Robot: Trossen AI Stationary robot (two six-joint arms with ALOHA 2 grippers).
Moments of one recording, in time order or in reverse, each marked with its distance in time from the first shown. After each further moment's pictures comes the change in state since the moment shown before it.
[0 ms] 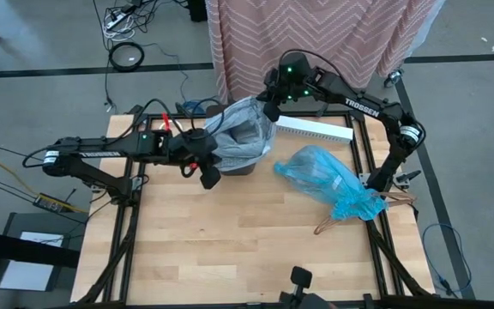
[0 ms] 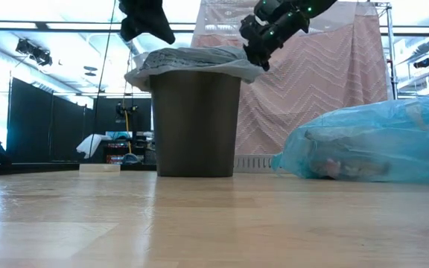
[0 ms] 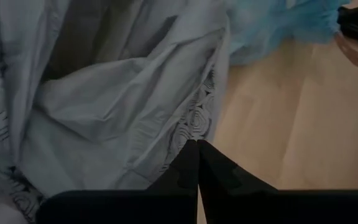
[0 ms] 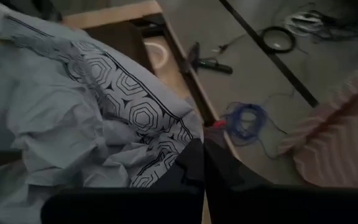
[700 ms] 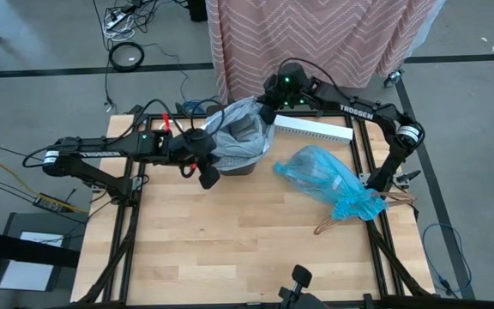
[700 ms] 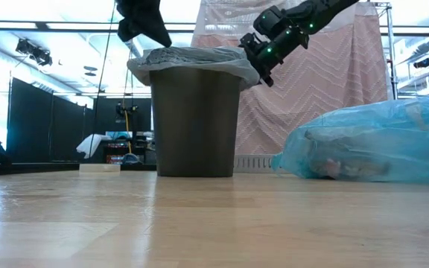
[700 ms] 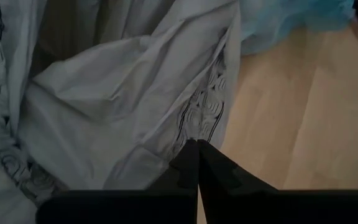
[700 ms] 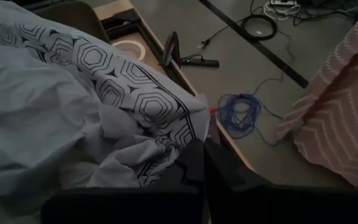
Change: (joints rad) left arm 0.001 0.000 0.000 -0.039 -0.014 0.003; right arm 0.003 0.001 -0.171 0.195 0.083 0.138
